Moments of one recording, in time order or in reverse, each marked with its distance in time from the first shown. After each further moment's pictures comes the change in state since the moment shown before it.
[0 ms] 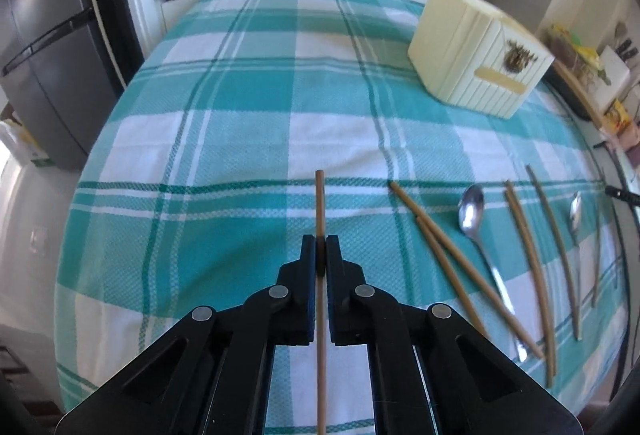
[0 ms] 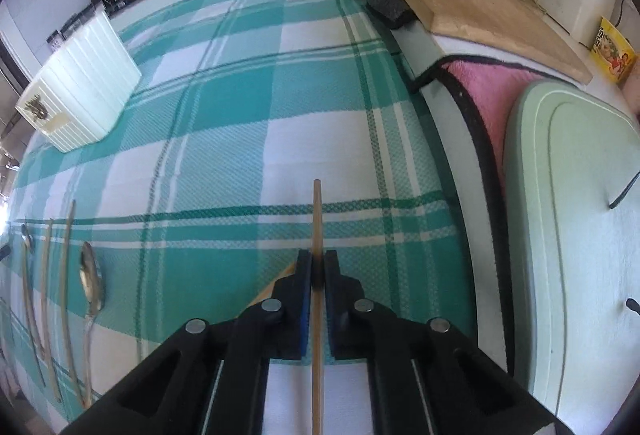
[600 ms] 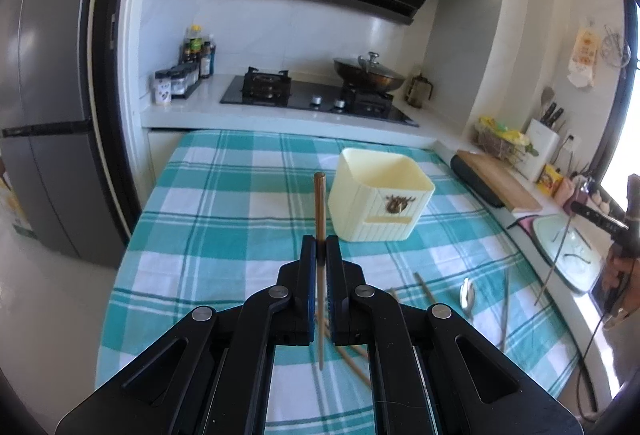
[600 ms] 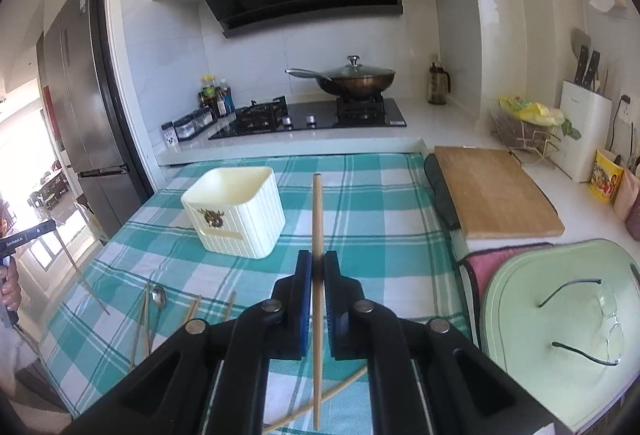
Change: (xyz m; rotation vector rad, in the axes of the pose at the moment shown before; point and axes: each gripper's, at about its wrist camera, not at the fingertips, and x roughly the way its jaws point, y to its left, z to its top) left arm -0.165 -0.039 0.035 0.054 -0.391 -0.140; right arm -0.199 0.080 -0.020 -0.145 -0.526 0.174
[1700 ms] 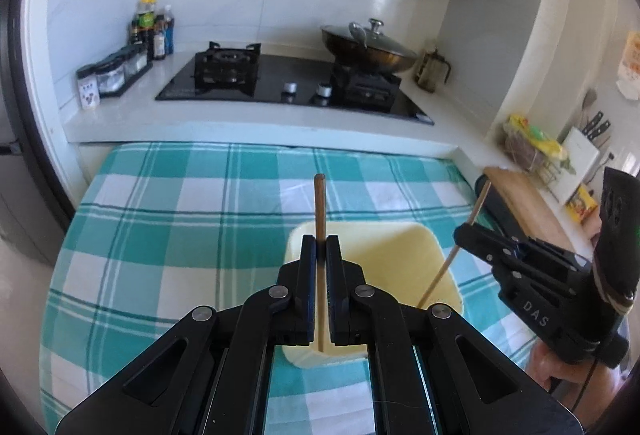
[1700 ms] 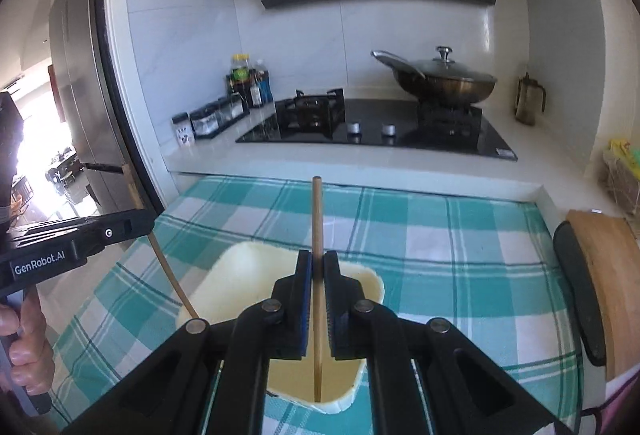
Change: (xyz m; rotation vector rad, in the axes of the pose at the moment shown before) left arm 0.244 -0.066 0.114 -0.011 0.163 0.005; right arm 0.266 0.124 0.109 -0.074 0.077 0.110
